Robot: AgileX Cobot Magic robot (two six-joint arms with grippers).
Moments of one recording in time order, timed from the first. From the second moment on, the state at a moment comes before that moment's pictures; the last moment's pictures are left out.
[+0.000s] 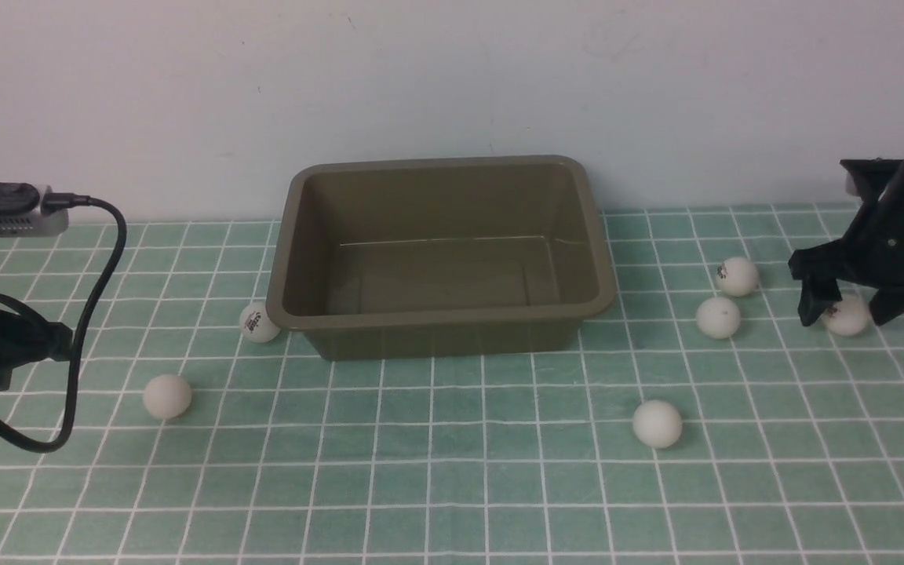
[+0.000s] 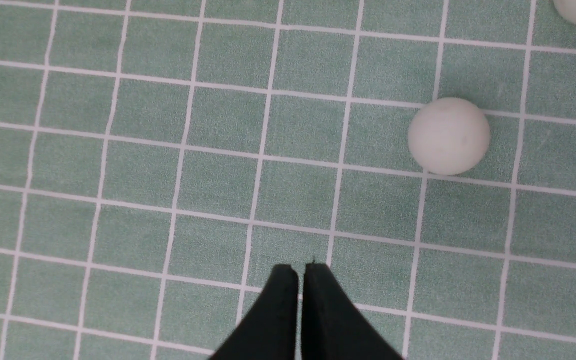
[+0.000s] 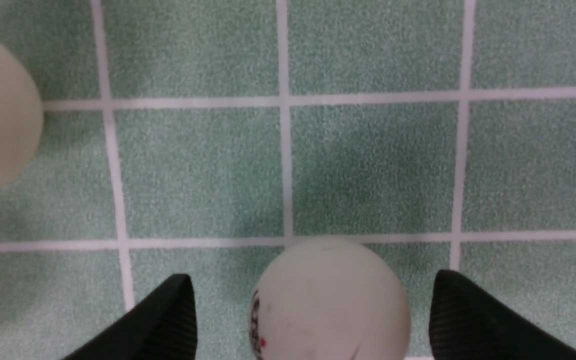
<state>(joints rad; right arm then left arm) -0.09 2.21 -1.71 0.03 1.07 -0.07 0.12 1.34 -0.91 0.10 0.73 -0.09</state>
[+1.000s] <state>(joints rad) 0.10 2.21 -2.16 0.36 1.24 -0.20 0.01 1.60 -1.02 -0.03 0.63 0.13</state>
